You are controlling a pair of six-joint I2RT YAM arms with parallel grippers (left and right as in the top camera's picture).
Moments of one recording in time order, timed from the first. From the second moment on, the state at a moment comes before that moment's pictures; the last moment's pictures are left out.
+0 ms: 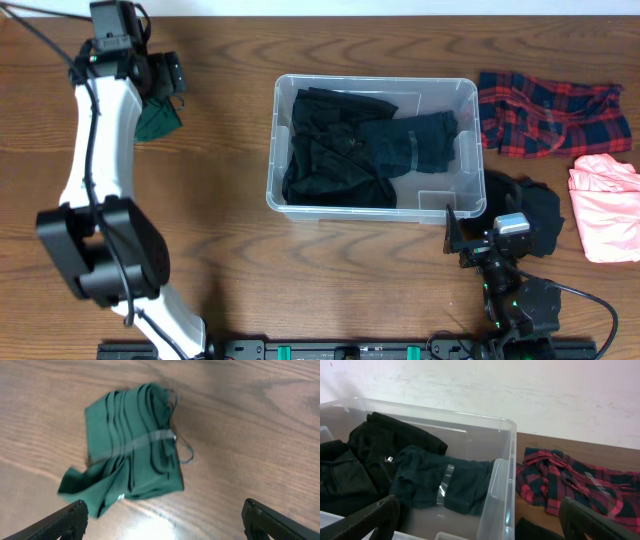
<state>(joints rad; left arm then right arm) 0.16 1.94 1.73 -0.79 -0.16 -0.06 0.13 0.01 0.01 -0.07 -0.04 -0.04</state>
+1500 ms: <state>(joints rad) 0.23 2.30 1.77 -0.63 -0.20 -0.04 0.13 0.01 0.01 -0.07 -0.04 -0.04</state>
